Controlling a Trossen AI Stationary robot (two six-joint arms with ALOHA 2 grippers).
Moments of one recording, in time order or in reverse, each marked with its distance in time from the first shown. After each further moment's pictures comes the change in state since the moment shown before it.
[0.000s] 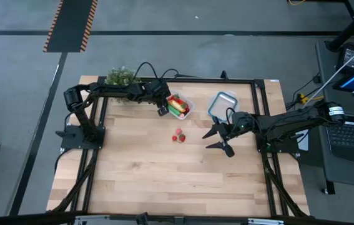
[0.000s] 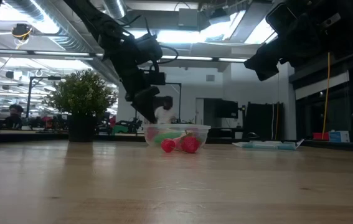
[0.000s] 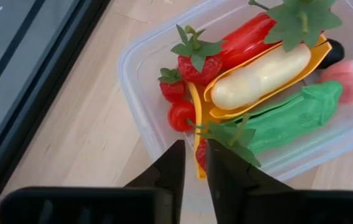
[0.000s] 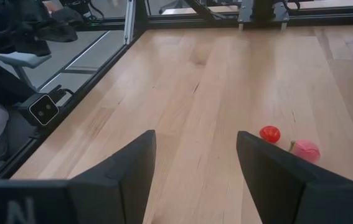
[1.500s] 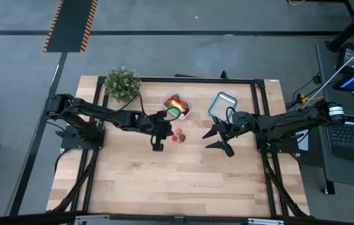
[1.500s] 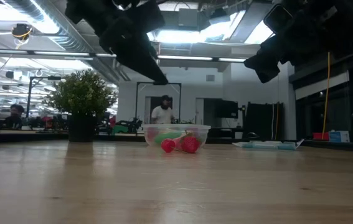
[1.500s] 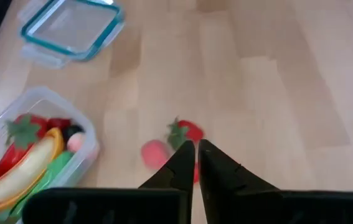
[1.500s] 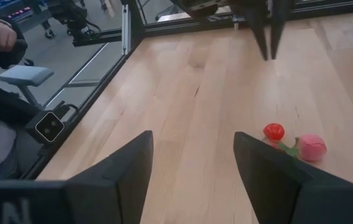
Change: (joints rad) left arm -0.500 -0.225 -0.137 0.132 0.018 0.021; right arm 0.000 0.000 0.000 0.016 0.000 0.106
